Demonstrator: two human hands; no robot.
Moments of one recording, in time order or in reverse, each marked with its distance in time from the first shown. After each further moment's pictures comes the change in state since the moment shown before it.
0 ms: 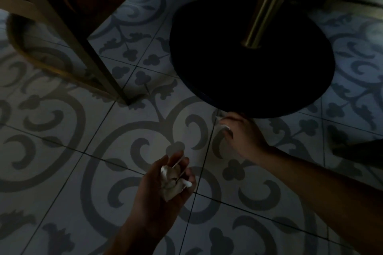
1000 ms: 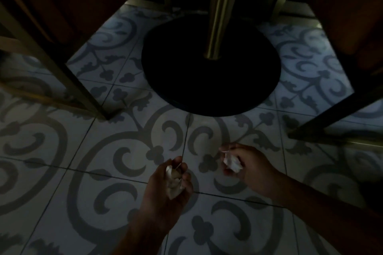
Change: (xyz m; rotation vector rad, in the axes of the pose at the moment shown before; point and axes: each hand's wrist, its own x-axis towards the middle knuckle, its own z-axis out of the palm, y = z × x) left_hand -0.015 -0.041 0.017 0.164 -0.045 -0.112; right_hand -0.120 -0.023 -0.069 1.517 -0.038 0.812
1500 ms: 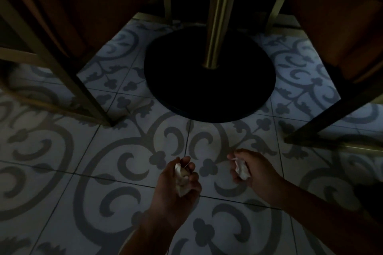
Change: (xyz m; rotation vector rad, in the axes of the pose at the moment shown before) left_hand -0.006 -0.005 0.016 -0.009 -0.093 0.007; right_hand -0.021 -0.004 0.000 -0.050 0.147 -0.043
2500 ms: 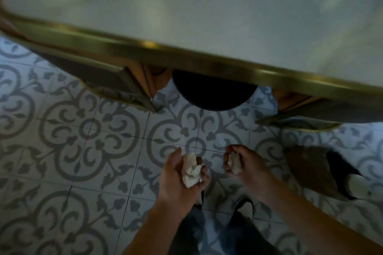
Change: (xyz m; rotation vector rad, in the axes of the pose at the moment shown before) left_hand -0.350 0.127 0.232 -0.037 0.274 -0.149; right_hand -0.317 -0.274 0.095 0.154 -0.065 0.339
